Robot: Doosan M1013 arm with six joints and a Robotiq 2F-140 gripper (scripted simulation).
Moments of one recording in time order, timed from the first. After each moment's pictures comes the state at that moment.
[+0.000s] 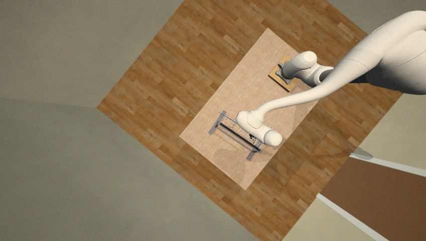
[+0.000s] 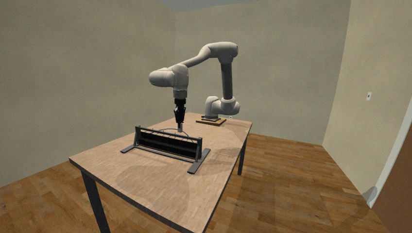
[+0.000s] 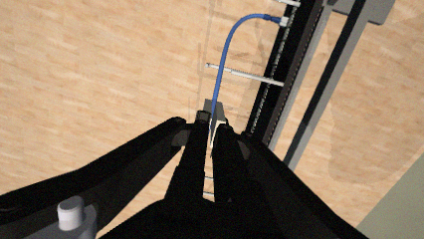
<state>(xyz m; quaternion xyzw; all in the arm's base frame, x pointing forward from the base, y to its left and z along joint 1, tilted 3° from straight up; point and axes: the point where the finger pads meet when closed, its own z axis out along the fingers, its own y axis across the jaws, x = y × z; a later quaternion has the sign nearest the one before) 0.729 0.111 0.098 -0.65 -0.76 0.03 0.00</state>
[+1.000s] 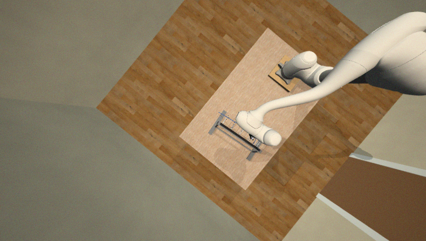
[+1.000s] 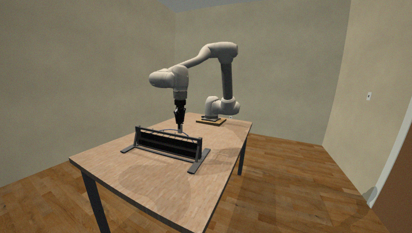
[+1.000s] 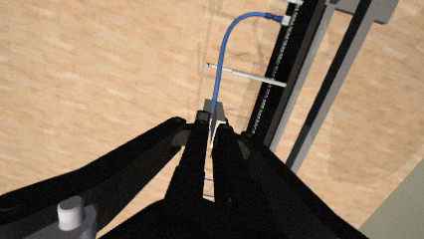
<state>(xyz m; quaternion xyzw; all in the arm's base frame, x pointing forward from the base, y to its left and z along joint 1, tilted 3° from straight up) 0.729 0.111 0.092 -0.65 -0.76 0.03 0.00</state>
